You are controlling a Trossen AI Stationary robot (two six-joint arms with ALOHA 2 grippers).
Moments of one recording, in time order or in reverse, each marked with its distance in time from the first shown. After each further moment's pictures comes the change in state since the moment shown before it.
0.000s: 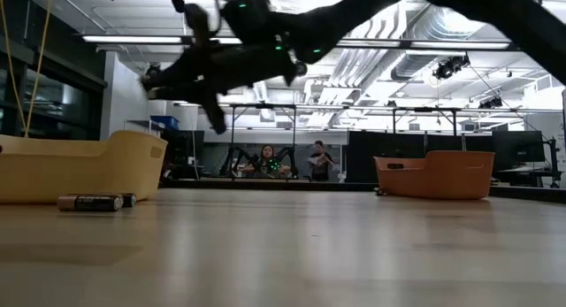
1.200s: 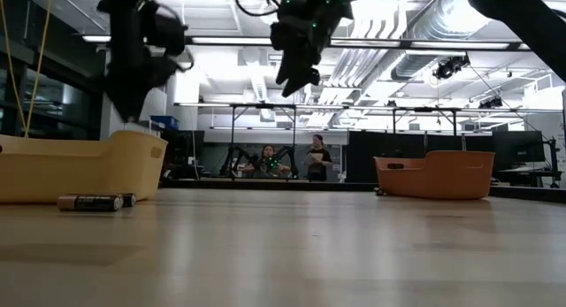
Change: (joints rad) left arm 0.010 0.340 0.196 -1.753 -0.393 0.318; right arm -0.313 -0.191 0.395 -1.267 0.195 -0.739
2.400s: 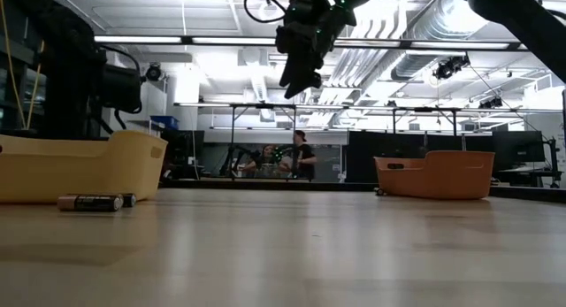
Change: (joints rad) left arm -0.028 -0.195 -0.650 0.393 -0.195 -0.721; right arm -0.057 0.000 0.000 0.020 -0.047 -0.074
